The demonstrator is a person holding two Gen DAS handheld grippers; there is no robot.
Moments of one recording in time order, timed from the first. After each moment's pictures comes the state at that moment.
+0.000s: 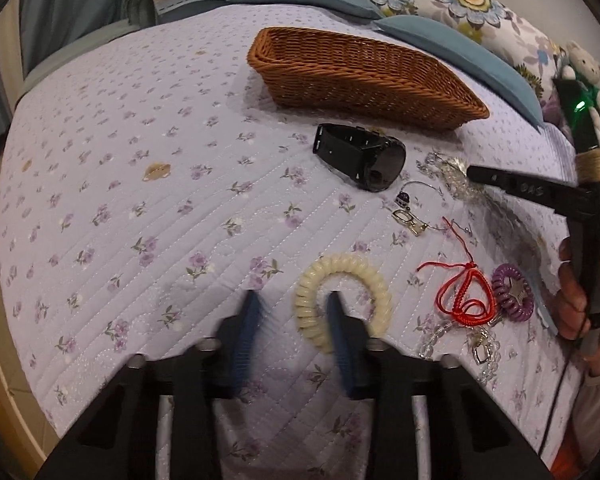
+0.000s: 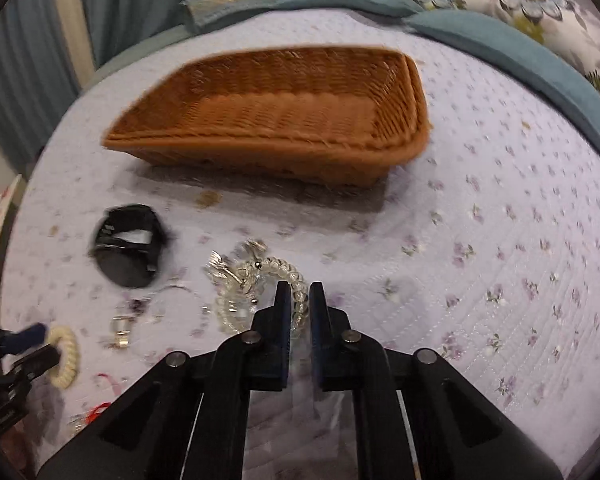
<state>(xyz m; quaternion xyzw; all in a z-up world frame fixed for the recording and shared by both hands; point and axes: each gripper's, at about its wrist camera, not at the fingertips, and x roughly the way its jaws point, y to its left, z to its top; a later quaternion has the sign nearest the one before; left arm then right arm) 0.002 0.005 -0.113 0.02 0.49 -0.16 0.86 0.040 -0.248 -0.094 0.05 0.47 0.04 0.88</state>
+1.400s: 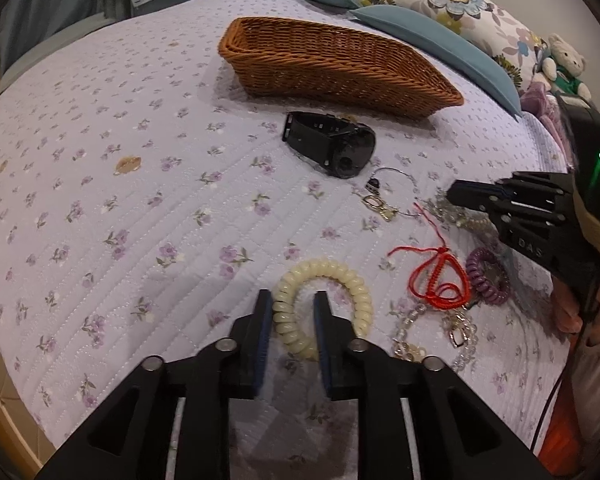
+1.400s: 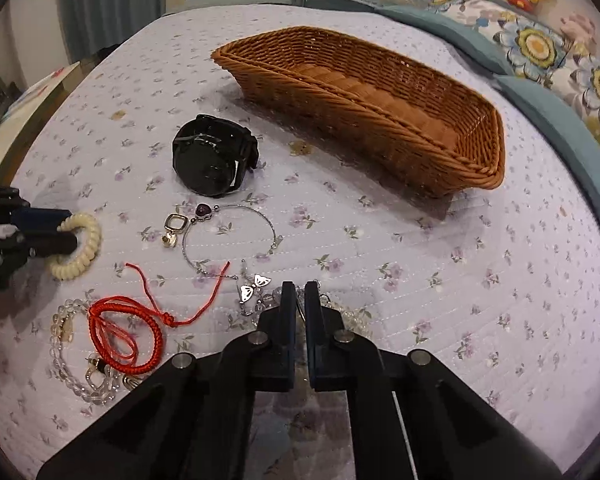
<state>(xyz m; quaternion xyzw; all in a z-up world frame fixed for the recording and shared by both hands) -0.002 0.001 -0.112 0.01 0.50 -0.21 0.84 0.005 -0.206 -0.101 -0.12 0.48 0.15 0.85</state>
